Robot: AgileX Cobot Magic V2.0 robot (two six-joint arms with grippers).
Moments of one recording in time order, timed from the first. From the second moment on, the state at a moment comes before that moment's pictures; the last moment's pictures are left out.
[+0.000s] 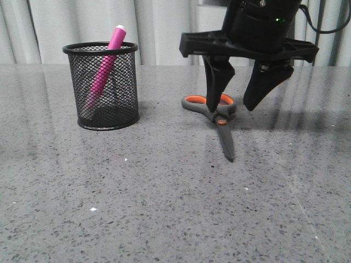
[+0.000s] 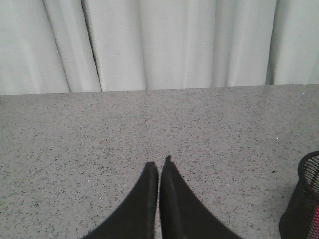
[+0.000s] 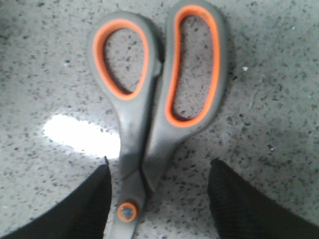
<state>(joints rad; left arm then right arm) -0.01 0.81 -0.61 -1.07 0.17 1.08 0.48 1.72 -1.35 0.05 0.87 0.20</state>
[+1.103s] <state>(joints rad) -0.01 0.81 -0.61 -1.07 0.16 1.08 0.55 1.77 -1.36 -0.06 0.82 0.23</state>
